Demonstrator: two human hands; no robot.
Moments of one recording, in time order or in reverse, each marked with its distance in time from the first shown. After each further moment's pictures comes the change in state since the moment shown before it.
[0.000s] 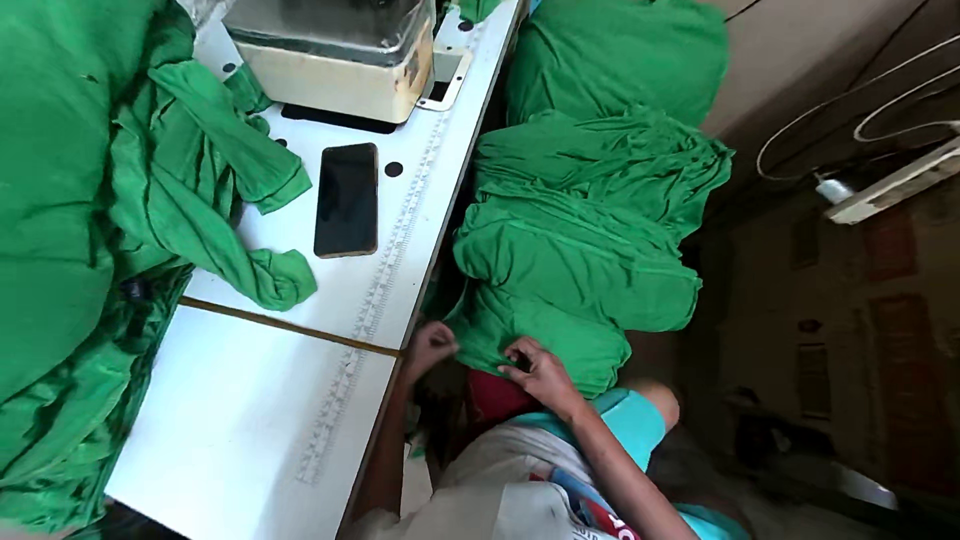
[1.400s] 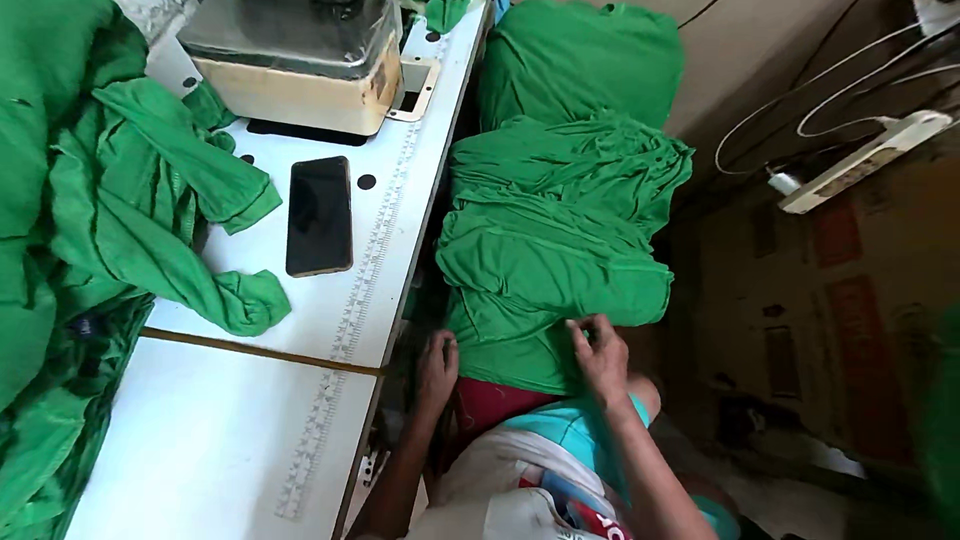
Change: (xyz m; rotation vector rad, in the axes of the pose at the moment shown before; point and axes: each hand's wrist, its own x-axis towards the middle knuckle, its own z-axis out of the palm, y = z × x) left_hand -0.005 0.002 0.064 0.205 0.421 0.296; right_hand -0.014 0.043 -0.059 -0.100 0.623 0.170
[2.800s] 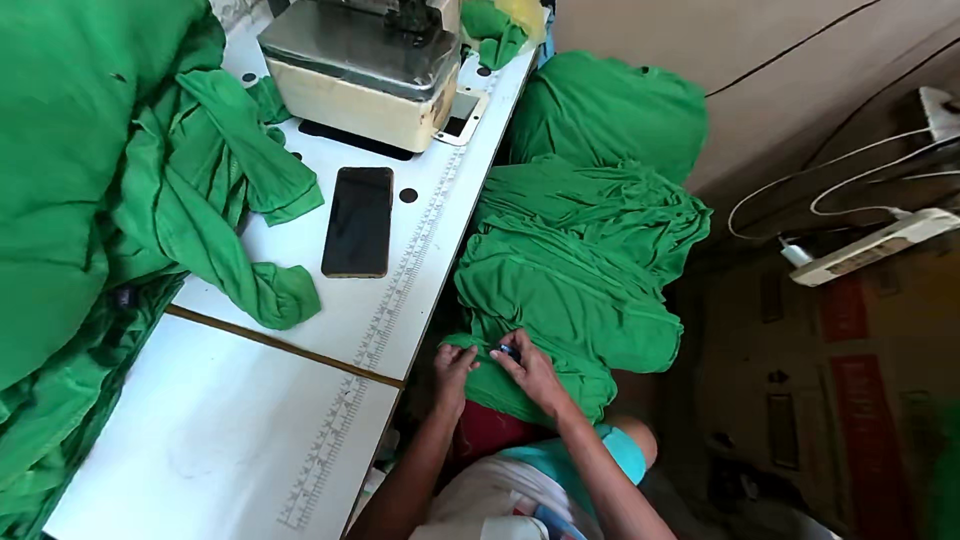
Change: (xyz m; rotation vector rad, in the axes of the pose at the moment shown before) left_hand 0.034 0.041 0.013 -0.974 0.194 -0.710; right_hand 0.023 -0.064 0.064 0.097 -0.506 -0.196
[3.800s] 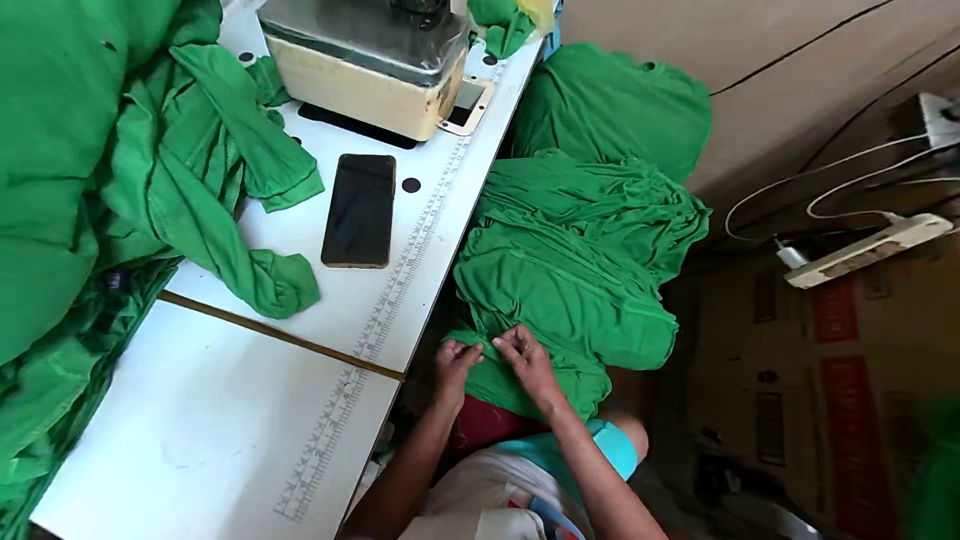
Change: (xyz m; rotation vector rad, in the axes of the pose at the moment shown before) left_hand -0.006 0.000 0.000 -0.003 -0.066 0.023; right_hand -0.001 -0.003 0.007 0.211 0.107 0.025
